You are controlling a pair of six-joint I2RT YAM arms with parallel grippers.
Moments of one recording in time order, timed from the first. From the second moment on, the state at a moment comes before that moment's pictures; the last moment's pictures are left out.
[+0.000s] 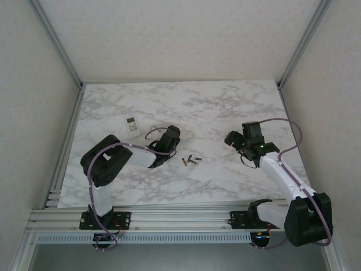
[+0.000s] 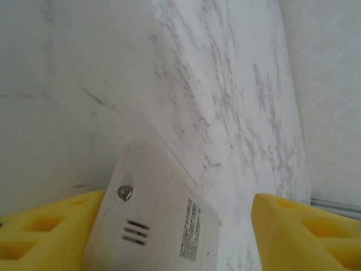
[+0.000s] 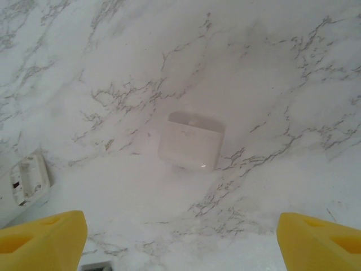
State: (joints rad) left arm -0.72 1.89 0.84 0.43 -0.50 -1.56; right arm 0.25 1.13 0.73 -0.51 0.04 0.75
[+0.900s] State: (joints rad) left arm -0.41 1.56 1.36 -0.38 0.10 -0.44; right arm 0.60 1.51 1.03 -0.63 -0.13 0.38
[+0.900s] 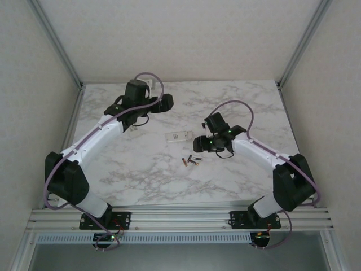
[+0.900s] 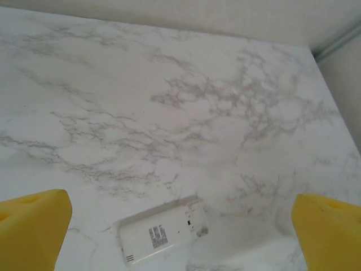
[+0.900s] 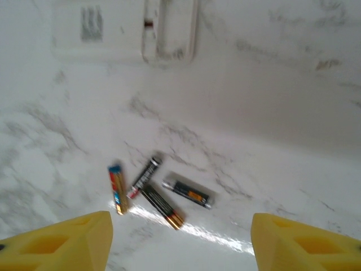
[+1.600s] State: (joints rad) left arm -0.43 1.45 1.15 -0.32 0.06 -0.27; right arm 0.70 1.59 1.05 -0.67 -0.04 1.45
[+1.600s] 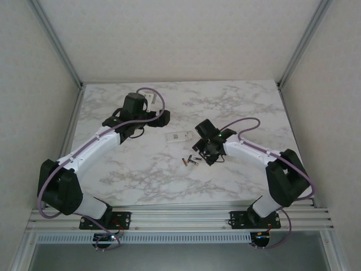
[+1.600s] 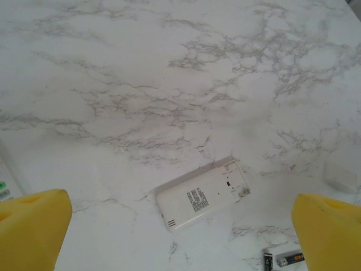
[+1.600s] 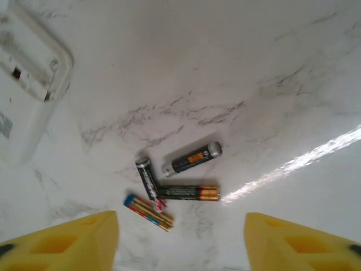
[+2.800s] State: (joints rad) left arm -0.47 1.36 1.10 -0.26 0.01 -0.21; right arm 0.68 1.77 1.07 -0.61 -0.04 1.47
